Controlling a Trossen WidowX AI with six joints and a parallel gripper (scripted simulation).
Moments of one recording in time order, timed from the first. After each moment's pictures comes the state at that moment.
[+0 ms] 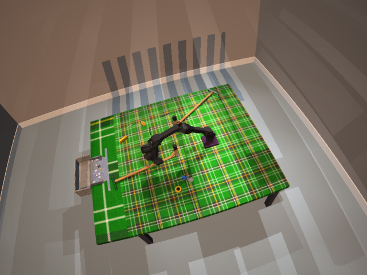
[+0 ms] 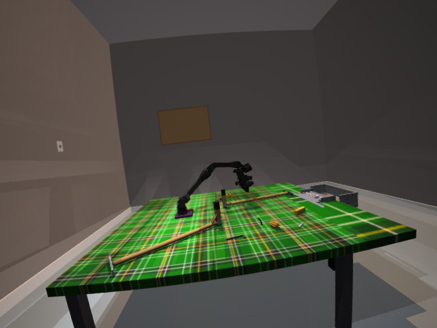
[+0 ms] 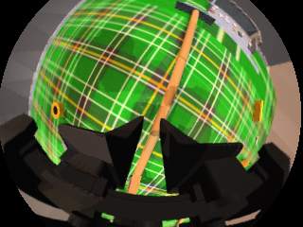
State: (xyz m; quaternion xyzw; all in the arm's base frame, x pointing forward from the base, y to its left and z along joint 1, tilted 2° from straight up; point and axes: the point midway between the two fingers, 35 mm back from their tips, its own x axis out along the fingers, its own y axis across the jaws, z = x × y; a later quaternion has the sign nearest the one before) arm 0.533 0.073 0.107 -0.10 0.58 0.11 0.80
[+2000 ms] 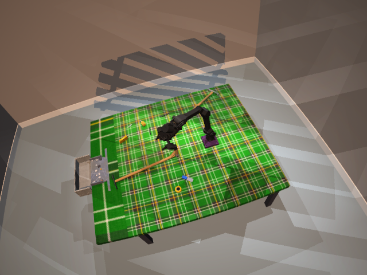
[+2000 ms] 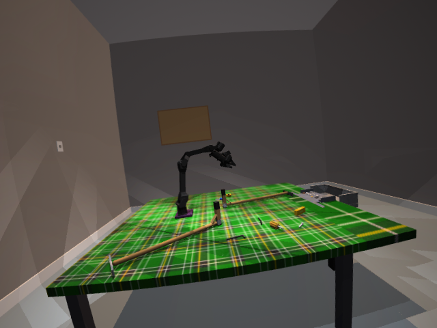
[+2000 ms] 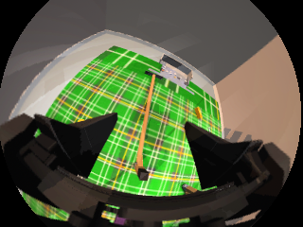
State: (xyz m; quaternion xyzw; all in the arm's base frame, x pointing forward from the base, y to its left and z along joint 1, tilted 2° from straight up) arm 0.430 0.101 0.312 -0.14 0.35 0.01 0.93
